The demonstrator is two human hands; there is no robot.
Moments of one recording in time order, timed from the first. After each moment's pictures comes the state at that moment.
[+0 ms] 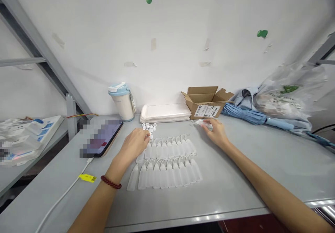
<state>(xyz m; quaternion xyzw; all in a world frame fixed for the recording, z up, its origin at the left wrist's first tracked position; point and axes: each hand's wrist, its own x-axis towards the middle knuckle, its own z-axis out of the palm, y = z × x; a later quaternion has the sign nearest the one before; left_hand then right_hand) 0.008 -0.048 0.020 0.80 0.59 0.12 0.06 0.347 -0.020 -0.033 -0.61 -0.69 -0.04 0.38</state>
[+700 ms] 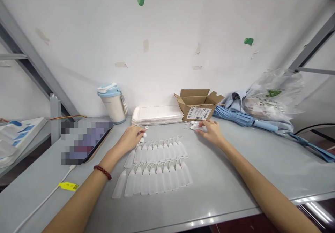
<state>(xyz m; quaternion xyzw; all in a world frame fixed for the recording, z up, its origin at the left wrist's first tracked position) 0.008 -0.001 -0.005 0.83 0.50 0.23 0.10 0.371 -0.019 -0.023 -0.62 -0.74 -0.06 0.26</state>
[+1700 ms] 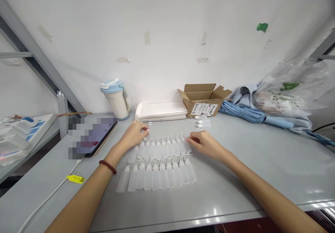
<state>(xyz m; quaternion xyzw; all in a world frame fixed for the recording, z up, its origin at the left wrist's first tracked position) 0.012 -0.007 0.002 0.81 0.53 0.22 0.12 0.297 -0.074 0.004 -0.53 -0.80 0.18 0.22</state>
